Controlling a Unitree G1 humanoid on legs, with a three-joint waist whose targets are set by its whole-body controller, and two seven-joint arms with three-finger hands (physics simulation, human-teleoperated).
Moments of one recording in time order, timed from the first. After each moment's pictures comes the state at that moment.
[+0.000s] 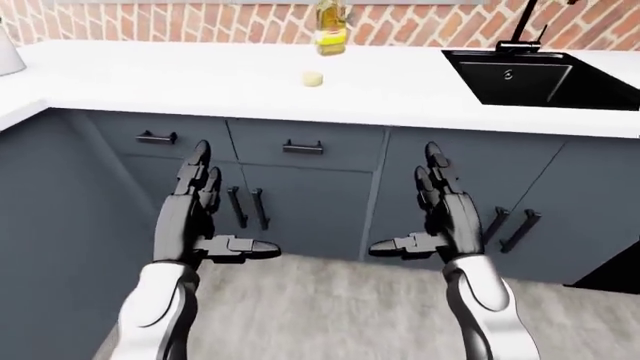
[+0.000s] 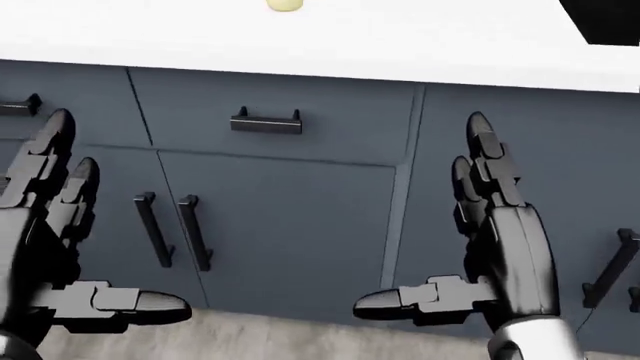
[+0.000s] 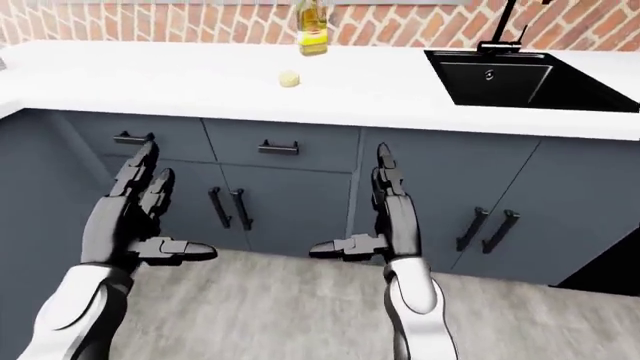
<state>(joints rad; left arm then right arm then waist) -0.09 0.10 0.19 -0.66 -0.08 0.67 -0.13 -0.05 -0.02 -0.02 -0.51 0.01 0.46 0.04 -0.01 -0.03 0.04</state>
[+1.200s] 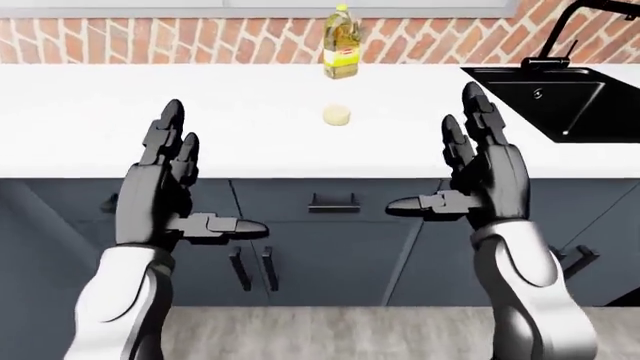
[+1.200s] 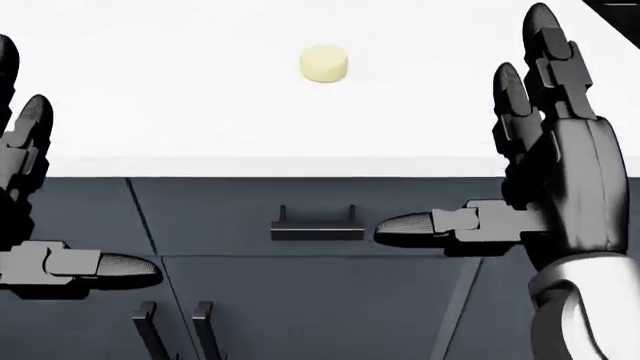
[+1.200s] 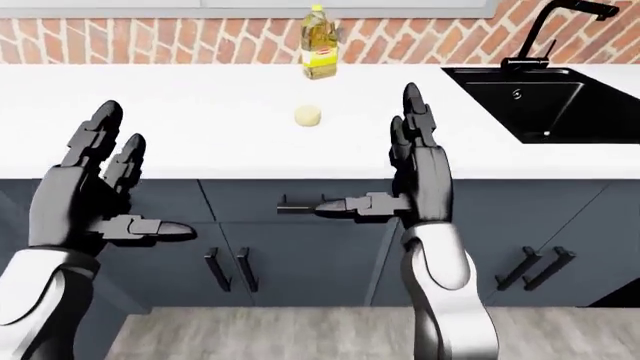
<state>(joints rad) -0.24 0.18 0.26 -0.82 -0.11 0.86 -0.12 -0.29 -0.09 -0.11 -0.72 0.13 0.72 -0.06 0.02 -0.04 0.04</state>
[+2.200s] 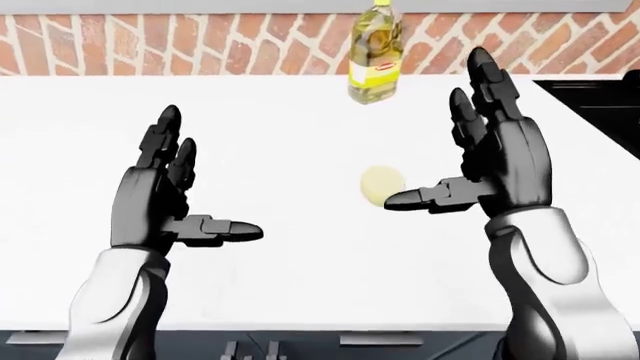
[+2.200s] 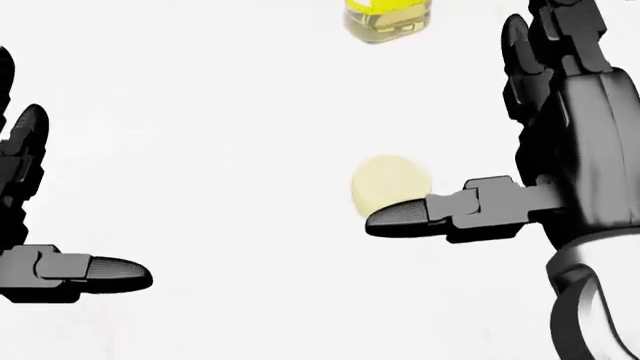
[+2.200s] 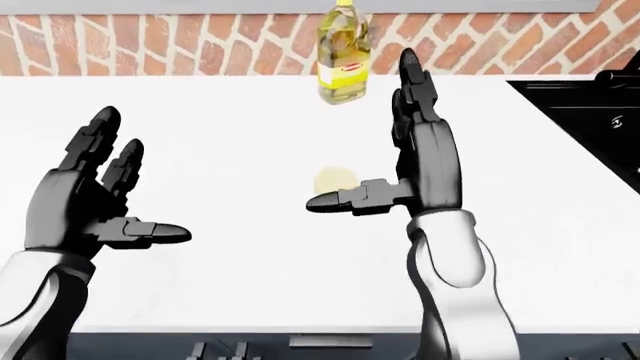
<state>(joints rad) -0.22 0.20 0.29 -0.80 -0.16 0.87 -0.12 -0.42 -0.17 -0.07 -0.86 0.04 0.95 -0.03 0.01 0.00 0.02</state>
